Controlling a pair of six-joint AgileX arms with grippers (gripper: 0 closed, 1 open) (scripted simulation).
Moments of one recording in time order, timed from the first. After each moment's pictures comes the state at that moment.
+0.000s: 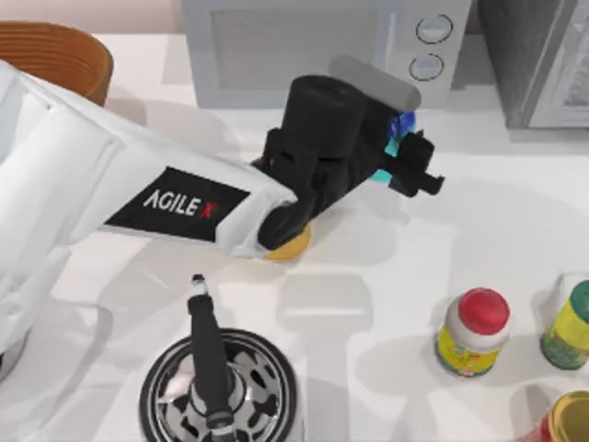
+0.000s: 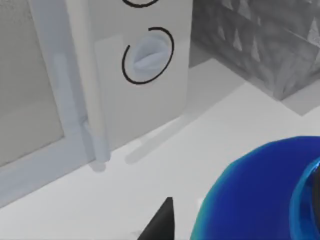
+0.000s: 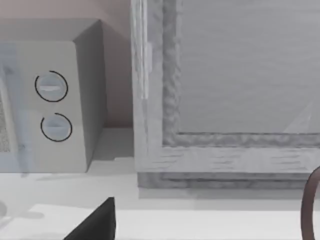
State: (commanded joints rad) left arm -0.71 2.14 1.23 0.55 -0.05 -0.01; right arm 0.00 0.00 0.00 0.00 0.00 0.00
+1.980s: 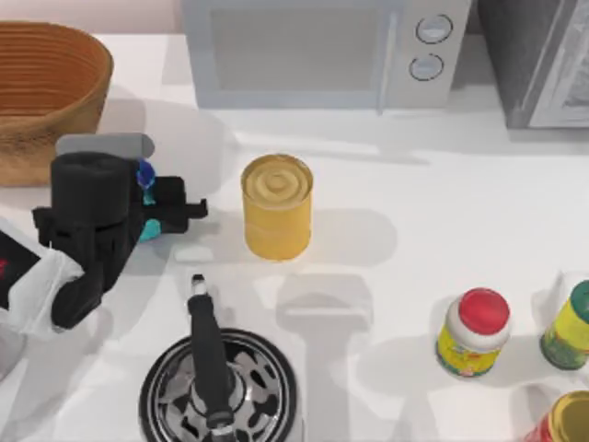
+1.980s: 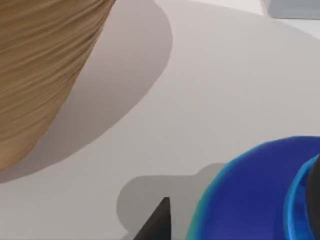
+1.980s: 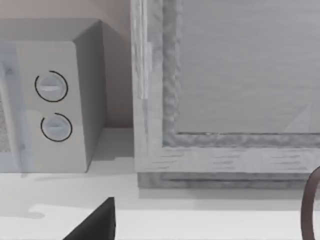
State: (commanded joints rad) left arm -0.33 1.90 0.62 0.77 -0.24 -0.17; right arm 0.00 0.00 0.00 0.00 0.00 0.00
